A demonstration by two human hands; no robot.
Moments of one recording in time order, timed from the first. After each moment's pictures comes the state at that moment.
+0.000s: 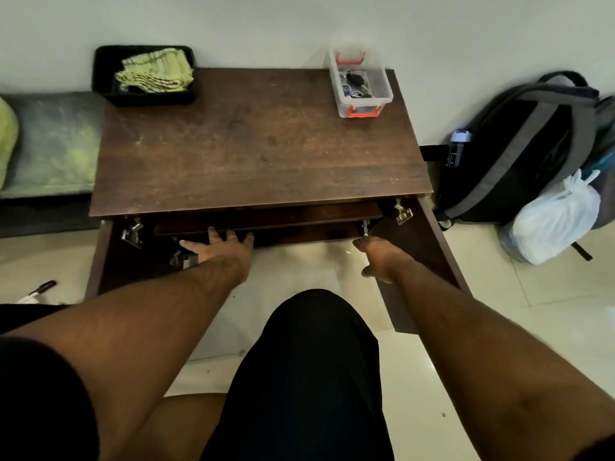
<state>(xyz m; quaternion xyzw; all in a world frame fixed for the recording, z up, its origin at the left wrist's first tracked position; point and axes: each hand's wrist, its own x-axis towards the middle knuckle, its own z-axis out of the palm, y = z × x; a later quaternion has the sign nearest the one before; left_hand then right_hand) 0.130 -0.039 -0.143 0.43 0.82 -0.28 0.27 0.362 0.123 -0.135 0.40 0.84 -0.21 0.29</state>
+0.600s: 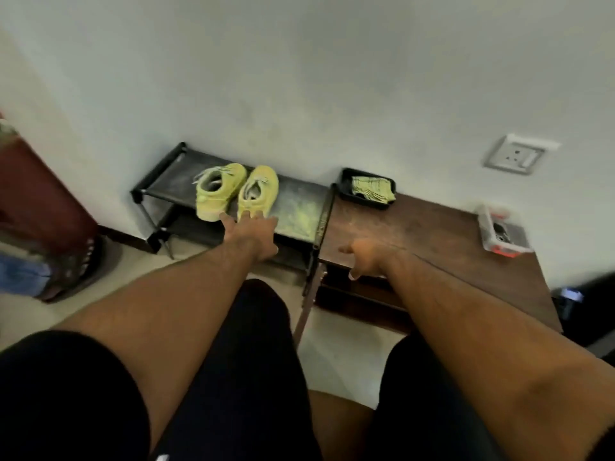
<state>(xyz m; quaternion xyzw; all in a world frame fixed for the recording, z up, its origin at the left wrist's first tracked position) -0.095 -0.281 0.041 0.33 0.93 -0.05 0.15 0.038 -0.092 0.053 0.17 0.93 -0.09 0.30</state>
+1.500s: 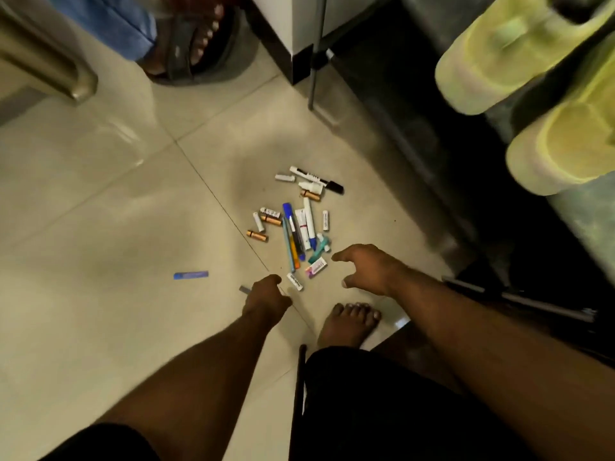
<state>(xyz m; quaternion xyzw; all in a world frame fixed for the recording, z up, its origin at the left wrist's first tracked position) -0.078 -0.467 -0.371 -0.26 0.80 0.29 0.45 -0.165 -0.269 -0.312 -0.10 0.85 -0.16 0.49</state>
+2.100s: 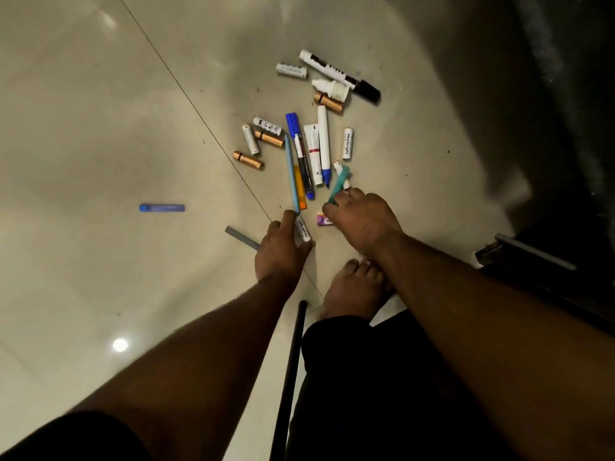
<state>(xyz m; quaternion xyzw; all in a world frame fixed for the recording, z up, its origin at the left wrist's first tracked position) -0.050 -0.426 -0.454 -0.28 0.86 0.27 0.33 -0.137 -0.292 -0.444 -0.35 0.87 0.06 0.33</state>
